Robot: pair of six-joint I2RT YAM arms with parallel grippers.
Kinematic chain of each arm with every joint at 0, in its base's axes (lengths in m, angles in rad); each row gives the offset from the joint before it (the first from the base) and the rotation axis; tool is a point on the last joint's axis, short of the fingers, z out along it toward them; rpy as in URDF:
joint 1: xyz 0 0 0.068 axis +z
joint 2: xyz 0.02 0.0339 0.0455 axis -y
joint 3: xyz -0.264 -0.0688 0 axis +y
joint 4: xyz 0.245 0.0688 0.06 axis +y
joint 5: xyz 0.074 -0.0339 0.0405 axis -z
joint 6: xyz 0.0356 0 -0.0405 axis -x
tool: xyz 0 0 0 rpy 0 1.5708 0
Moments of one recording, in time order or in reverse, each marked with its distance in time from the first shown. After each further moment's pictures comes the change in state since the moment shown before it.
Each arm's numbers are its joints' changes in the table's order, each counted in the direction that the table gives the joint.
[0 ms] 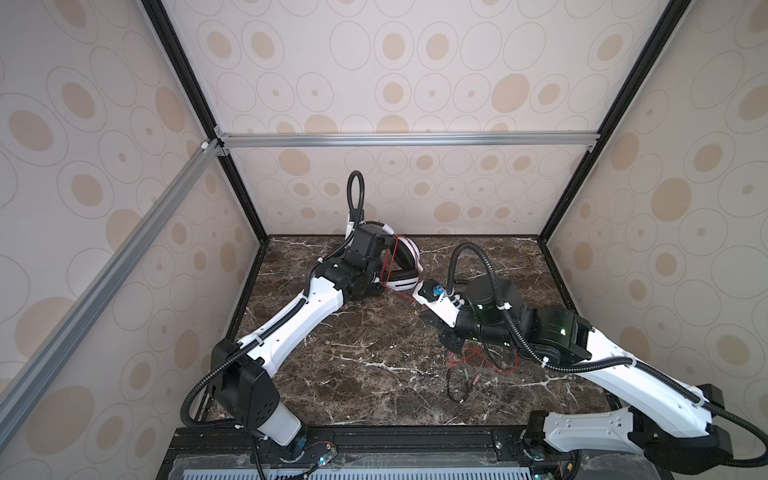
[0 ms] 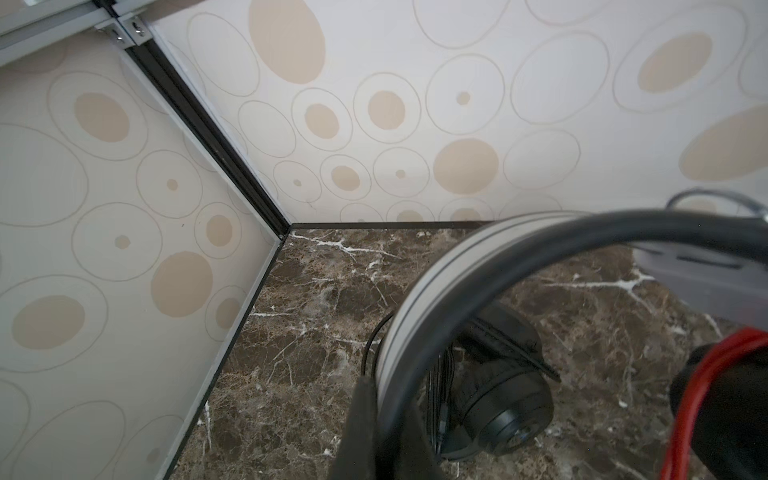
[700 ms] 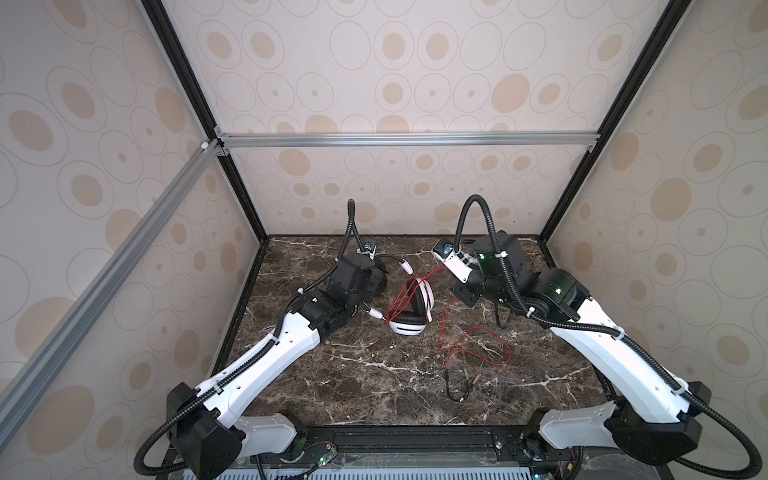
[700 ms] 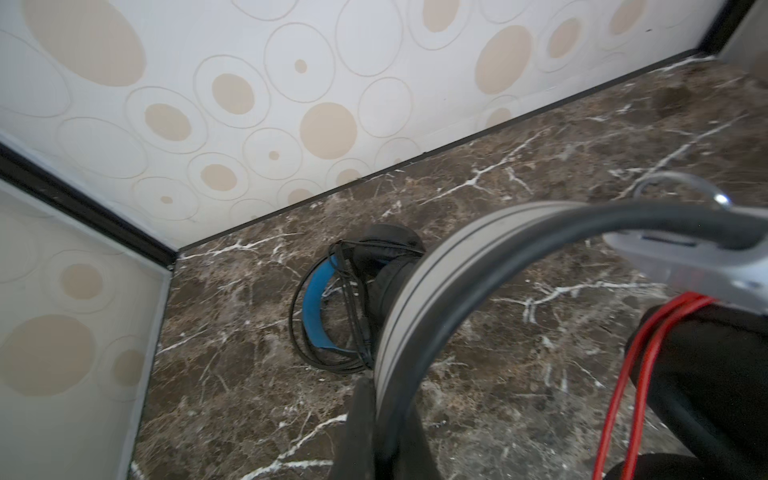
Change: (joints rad) left arm -0.072 0.301 0.266 -0.003 0.384 -0.156; right arm -0.305 -0.142 -0.183 0.099 0.138 0.197
